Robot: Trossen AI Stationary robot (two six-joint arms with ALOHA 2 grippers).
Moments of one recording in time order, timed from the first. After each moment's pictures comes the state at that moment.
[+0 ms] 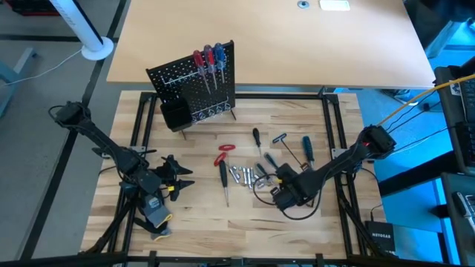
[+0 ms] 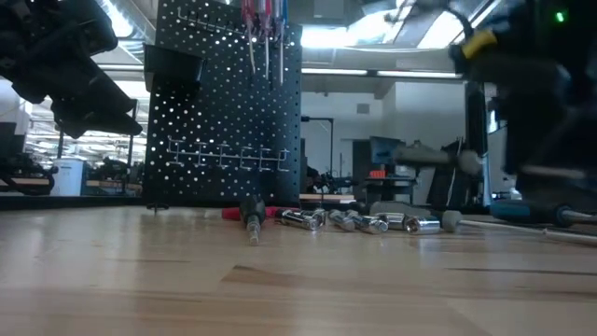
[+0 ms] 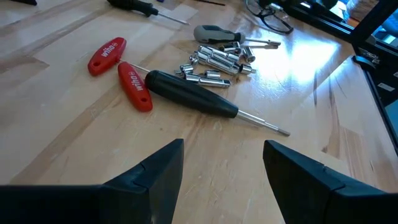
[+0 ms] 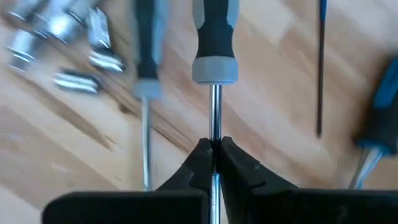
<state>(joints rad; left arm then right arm) -0.64 0.98 0.30 0.06 -0.70 -0.78 0.52 1.68 1.11 -1.05 0.41 1.40</state>
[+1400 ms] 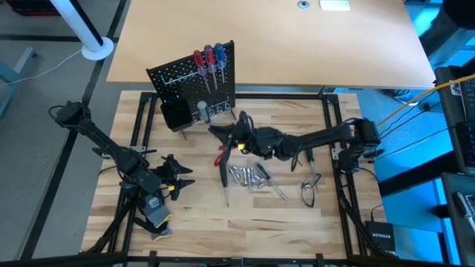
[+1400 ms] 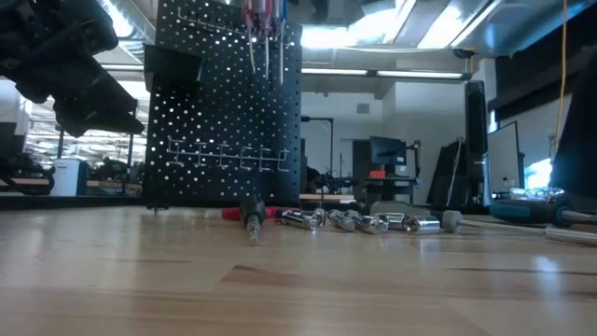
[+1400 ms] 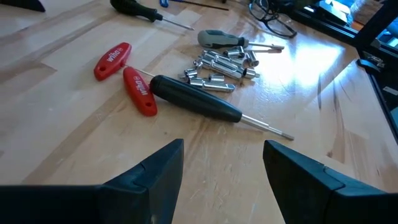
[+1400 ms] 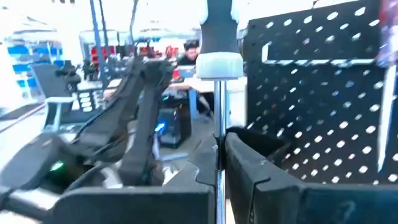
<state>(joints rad) -0.64 0.98 0.30 0.06 -0.72 -0.77 0.07 1.77 1.28 0.66 0.40 0.00</state>
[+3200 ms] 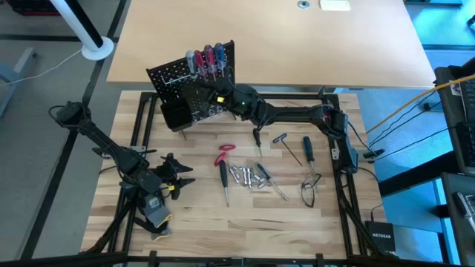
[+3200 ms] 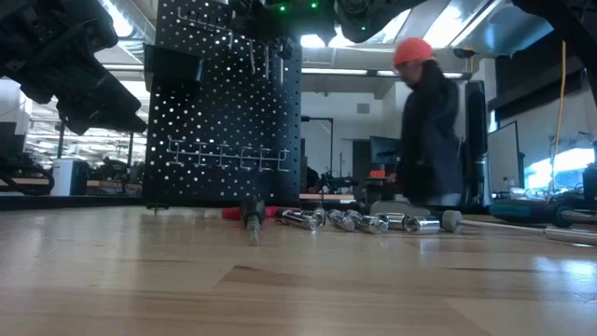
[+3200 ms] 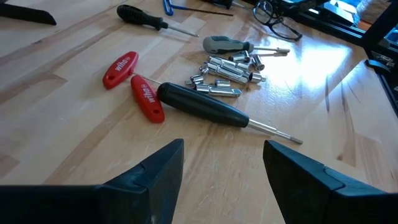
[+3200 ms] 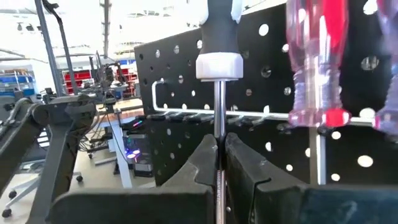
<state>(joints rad) -0.64 0.98 0.30 0.06 -0.76 -0.74 -0.24 2.07 1.71 0.58 0.21 0.07</state>
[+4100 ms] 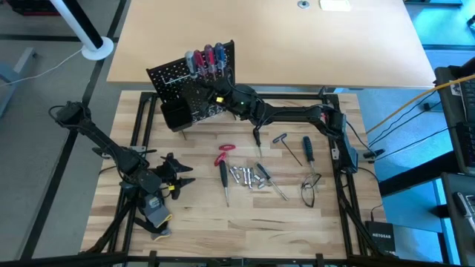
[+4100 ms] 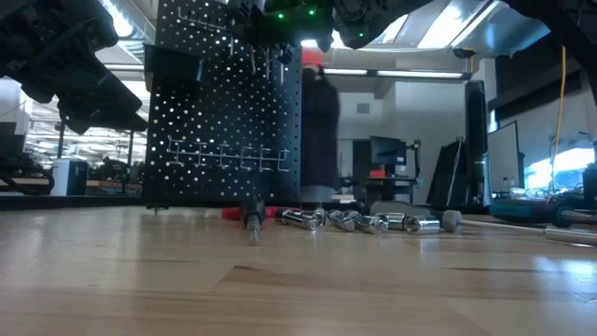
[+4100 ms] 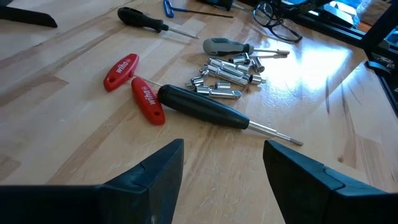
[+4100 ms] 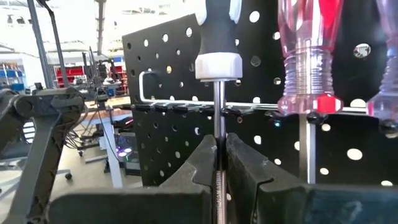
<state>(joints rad) -0.64 0.98 0.30 0.07 -0.76 -0.73 -0.25 2.09 1.71 0.60 0.22 0.03</state>
